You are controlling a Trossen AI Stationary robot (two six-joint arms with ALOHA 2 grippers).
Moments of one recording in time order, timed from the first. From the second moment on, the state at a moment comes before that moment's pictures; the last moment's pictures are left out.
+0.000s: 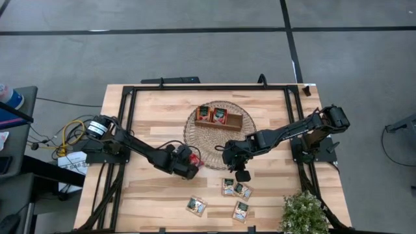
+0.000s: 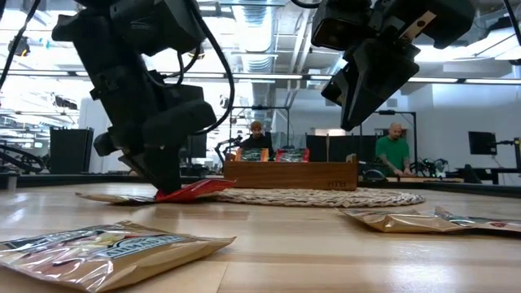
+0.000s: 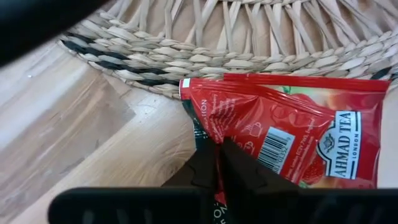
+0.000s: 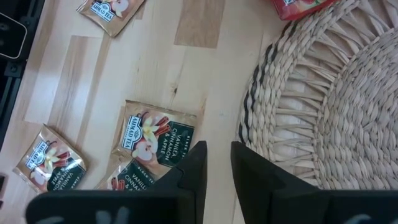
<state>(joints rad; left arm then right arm) -0.35 1.83 0.92 -0.47 -0.40 -1.17 0.21 1.63 1.05 -0.47 -0.18 0.05</state>
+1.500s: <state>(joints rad) -0.57 1.84 1.26 -0.64 -1.32 -0.66 0.14 1.63 1.05 0.00 -0.05 0.16</state>
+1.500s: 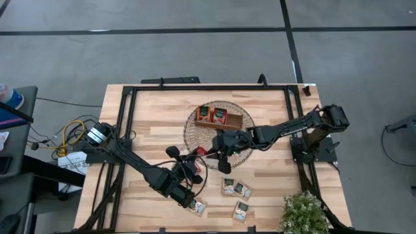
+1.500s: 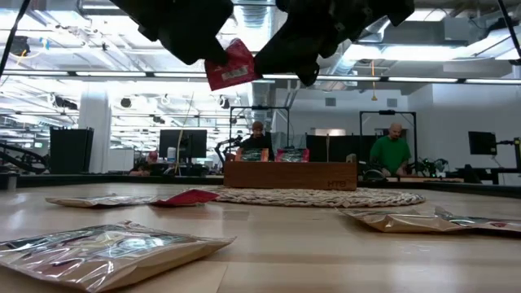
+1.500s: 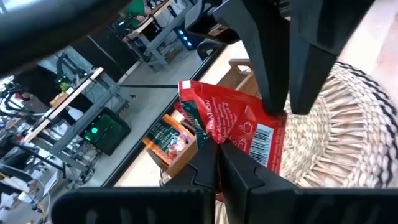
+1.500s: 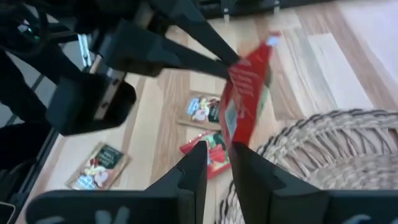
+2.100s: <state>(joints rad) -0.73 1.77 1.26 -0.63 -1.36 -0.73 0.18 1.58 1.05 -0.02 -0.05 0.05</state>
